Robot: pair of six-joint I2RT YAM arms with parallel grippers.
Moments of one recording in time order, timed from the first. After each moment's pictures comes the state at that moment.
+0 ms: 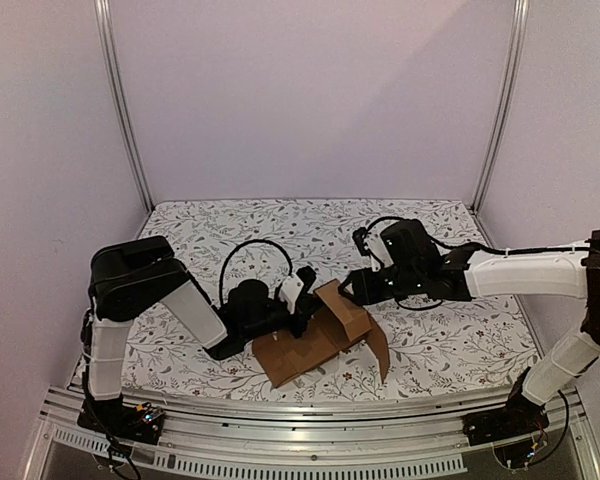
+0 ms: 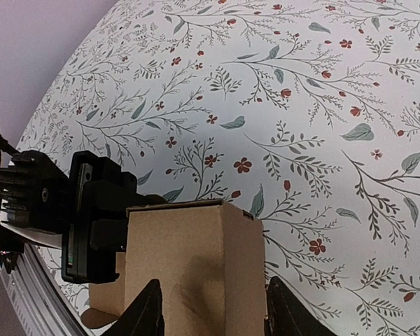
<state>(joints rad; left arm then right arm) -0.93 2.15 0.78 1.18 0.05 0.02 0.83 1.56 0.94 -0.08 -0.08 0.42</state>
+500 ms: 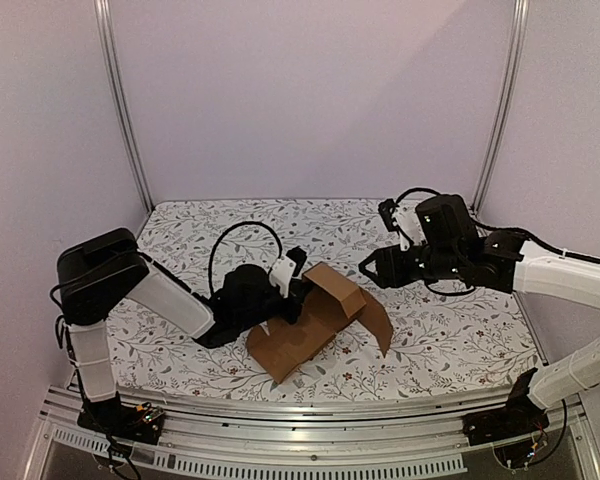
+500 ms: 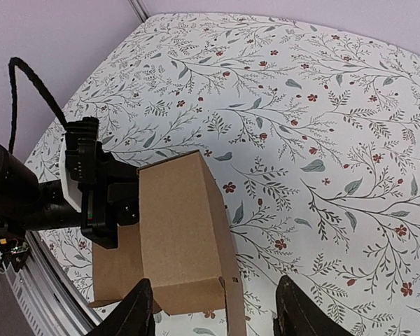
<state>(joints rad) -0.93 1.96 0.77 0.94 -0.13 -0.05 0.82 1.30 0.98 -0.29 0.01 0.34</state>
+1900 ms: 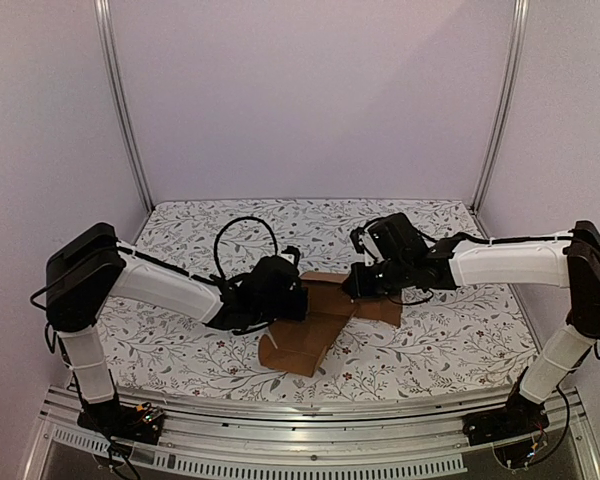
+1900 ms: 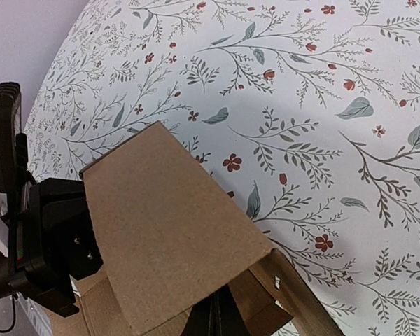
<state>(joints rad) -1.00 1.88 0.99 0.21 -0.36 -0.57 0.81 1.65 1.06 -0.20 -0.08 0.53</state>
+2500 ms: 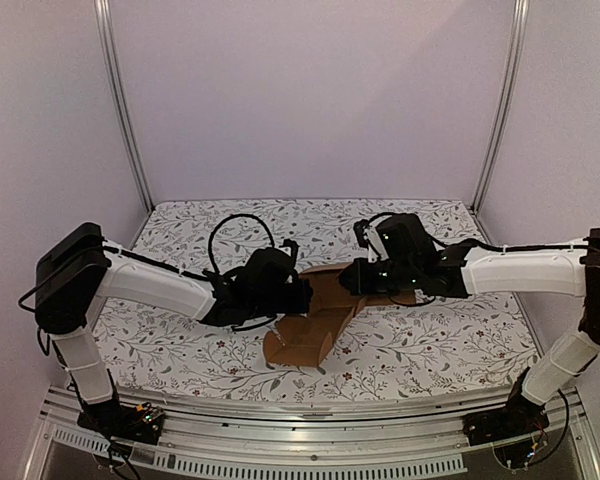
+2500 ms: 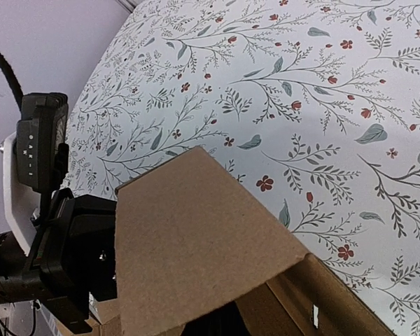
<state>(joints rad) -1.00 1.82 0.99 0.22 -0.25 -0.72 0.84 1.59 1.00 -0.06 -0.05 0.59</state>
